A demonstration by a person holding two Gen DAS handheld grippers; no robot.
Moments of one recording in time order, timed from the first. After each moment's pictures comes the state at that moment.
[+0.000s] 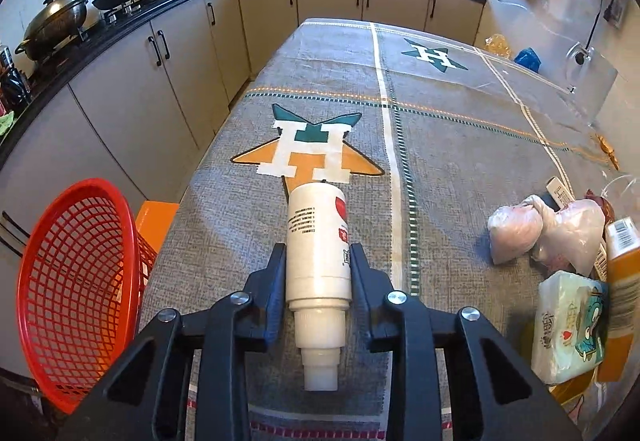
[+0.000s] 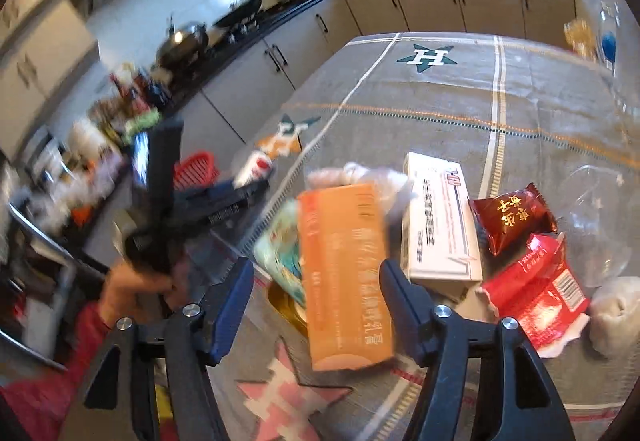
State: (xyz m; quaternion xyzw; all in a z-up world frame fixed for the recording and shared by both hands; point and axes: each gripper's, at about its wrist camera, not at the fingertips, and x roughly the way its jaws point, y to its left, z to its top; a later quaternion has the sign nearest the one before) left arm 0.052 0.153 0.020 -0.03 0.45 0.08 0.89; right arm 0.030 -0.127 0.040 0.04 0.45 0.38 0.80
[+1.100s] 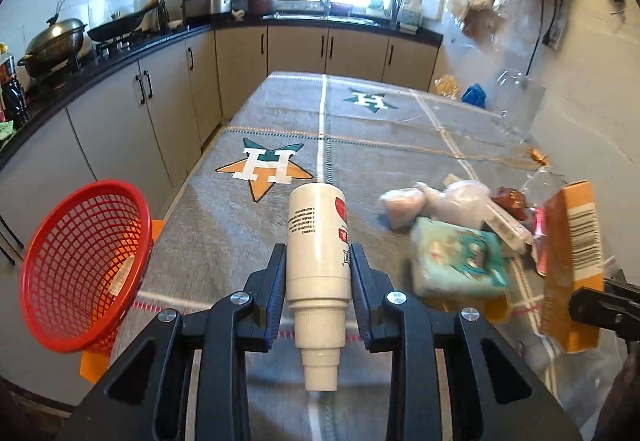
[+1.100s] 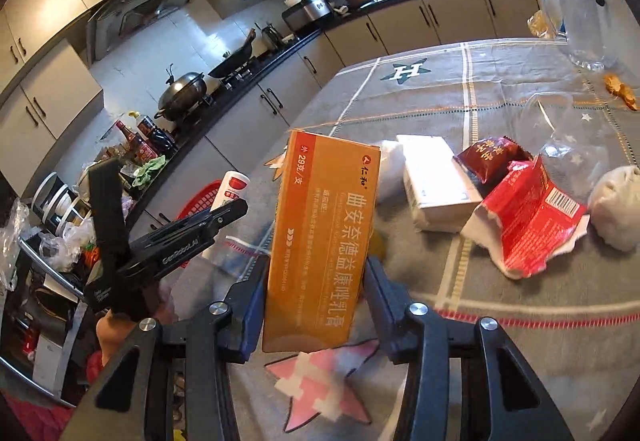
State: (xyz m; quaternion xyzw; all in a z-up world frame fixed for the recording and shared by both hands) left arm -0.046 0.120 0.065 -0.04 0.36 0.02 0.93; right arm -0.031 -0.160 0.032 0.14 0.40 0.36 0.83
